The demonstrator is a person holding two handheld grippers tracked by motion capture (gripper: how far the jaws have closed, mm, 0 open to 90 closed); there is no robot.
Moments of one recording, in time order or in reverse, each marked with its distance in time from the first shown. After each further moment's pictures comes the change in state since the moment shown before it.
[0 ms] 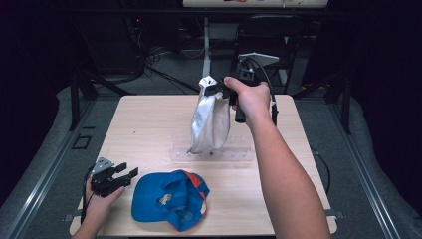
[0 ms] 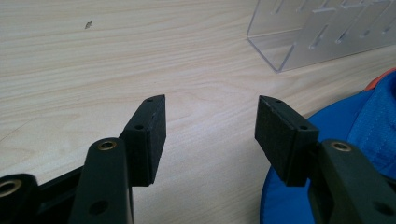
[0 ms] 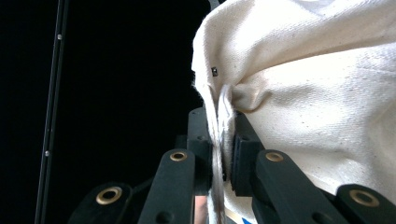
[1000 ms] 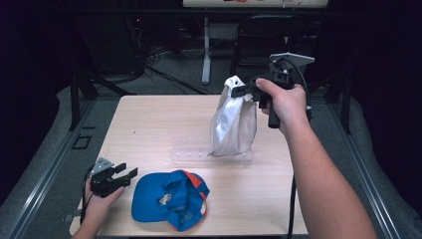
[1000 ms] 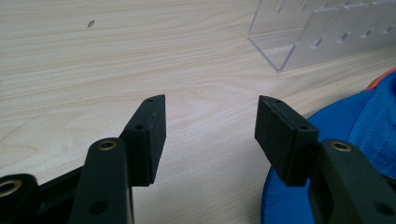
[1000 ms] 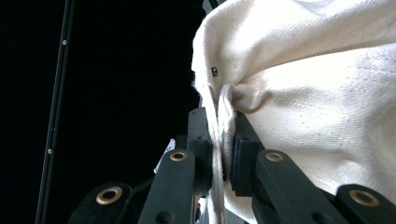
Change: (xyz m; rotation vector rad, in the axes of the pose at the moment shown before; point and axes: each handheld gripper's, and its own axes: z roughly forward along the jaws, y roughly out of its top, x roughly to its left) left arm 0.000 -0.001 -0.001 0.003 0.005 0.000; right arm -0.017 -0.014 -0.070 -0.035 -0.008 -0.002
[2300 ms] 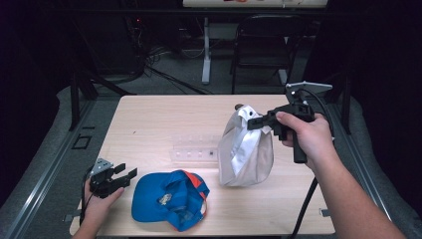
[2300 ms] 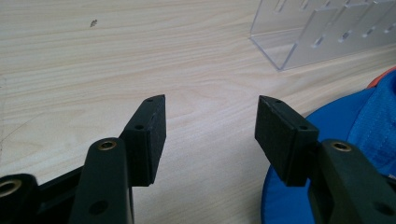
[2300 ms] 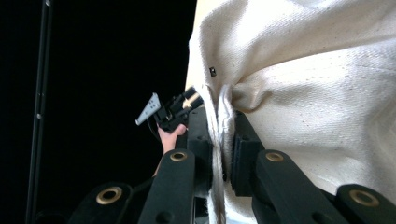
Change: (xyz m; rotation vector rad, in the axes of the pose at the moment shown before) left arm -0.001 -0.001 -0.001 -0.008 0.009 -0.004; right arm -0.036 -0.056 -0.033 0.084 -0.013 -0.018
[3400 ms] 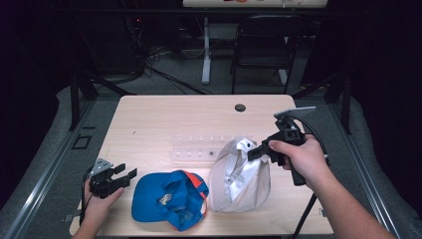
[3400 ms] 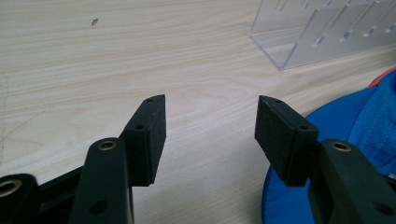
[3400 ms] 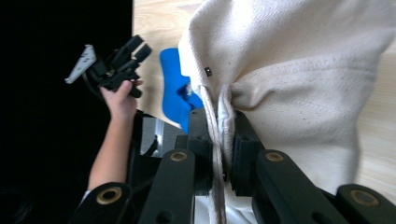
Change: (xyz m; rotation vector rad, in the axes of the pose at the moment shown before) left arm 0.000 -0.001 0.000 -0.008 0.005 -0.004; right arm -0.036 -0.029 0.031 0.198 -0.170 0.026
